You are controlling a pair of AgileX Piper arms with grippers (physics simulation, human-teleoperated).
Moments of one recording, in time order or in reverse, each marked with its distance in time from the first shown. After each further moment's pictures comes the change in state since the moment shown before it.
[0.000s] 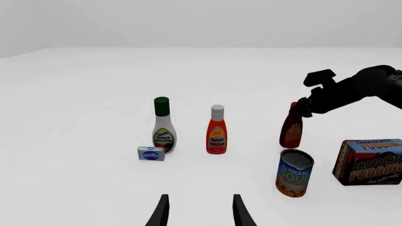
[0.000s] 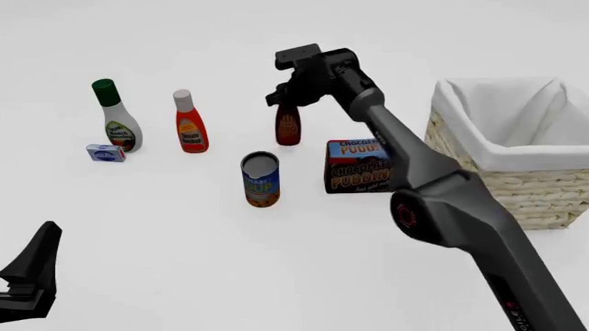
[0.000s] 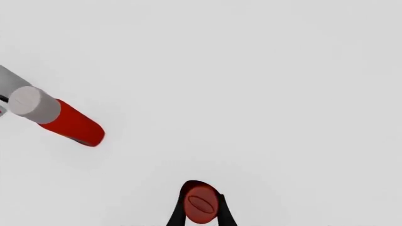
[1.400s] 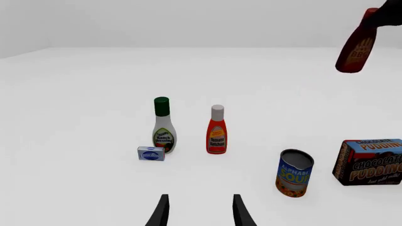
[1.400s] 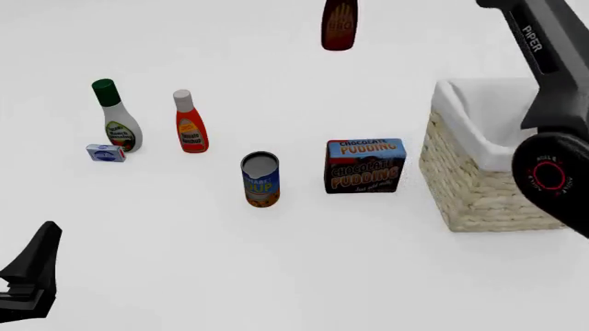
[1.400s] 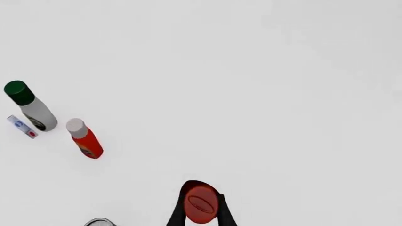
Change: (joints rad) left arm 0.000 0.000 0.000 0.000 0.000; right arm -0.091 -0.580 0.261 0.083 -0.150
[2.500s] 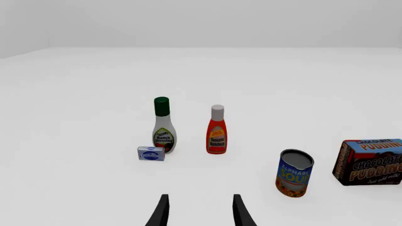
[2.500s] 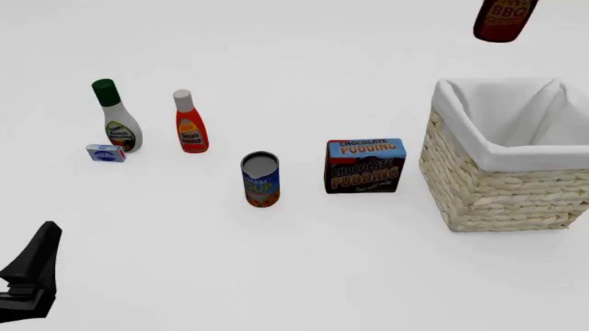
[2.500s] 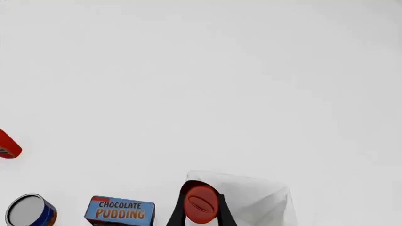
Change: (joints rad) left arm 0.000 0.000 0.000 0.000 0.000; right arm -0.351 -0.704 0.826 -0.209 -0.021
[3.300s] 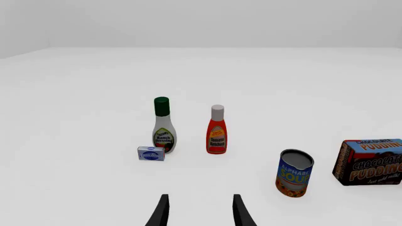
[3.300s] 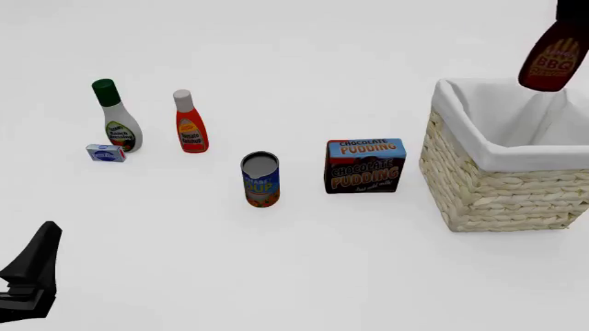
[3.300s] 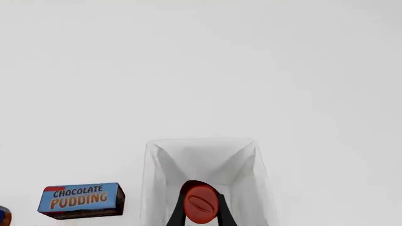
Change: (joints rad) left arm 0.000 0.000 0.000 0.000 0.000; right arm -0.182 -0.131 0.320 -0.134 0.014
